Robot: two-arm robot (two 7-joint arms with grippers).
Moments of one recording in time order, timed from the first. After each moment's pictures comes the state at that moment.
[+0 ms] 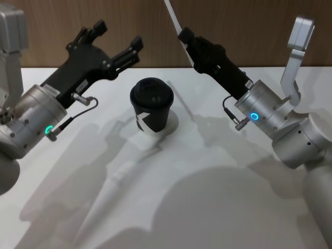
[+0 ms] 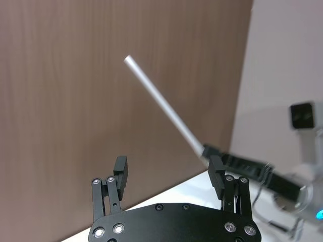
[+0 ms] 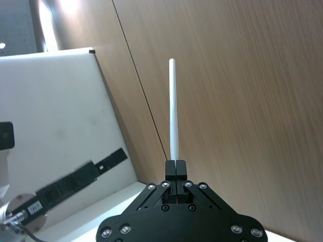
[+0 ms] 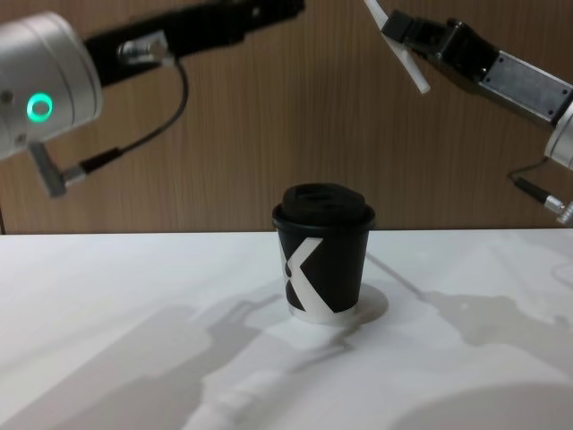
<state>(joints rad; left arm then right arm) -0.29 0.36 0.34 -1.73 -0.58 -0.01 -0.34 0.45 0.19 -0.22 -1.30 0.75 0.00 0.80</state>
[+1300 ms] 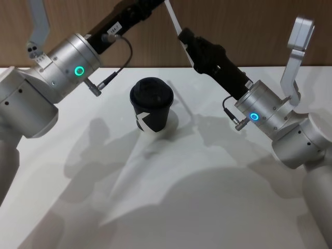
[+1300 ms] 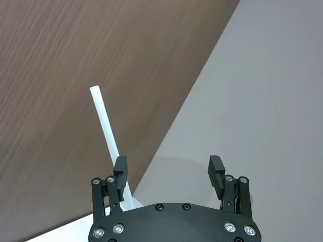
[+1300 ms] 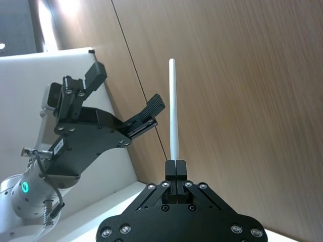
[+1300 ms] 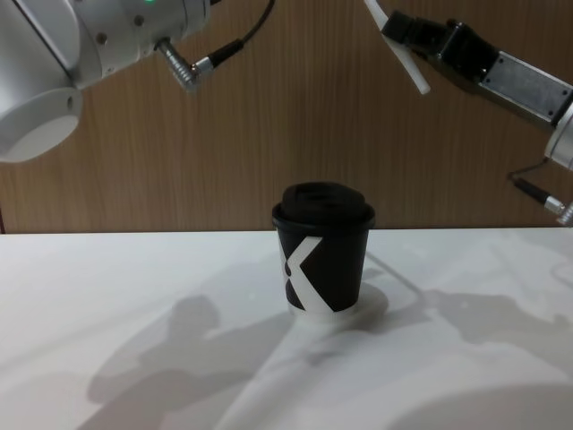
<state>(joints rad) -0.57 0.18 0.36 -1.47 -1.03 0.23 -0.52 0.45 0.19 -0.22 -1.30 0.75 0.00 0.80</state>
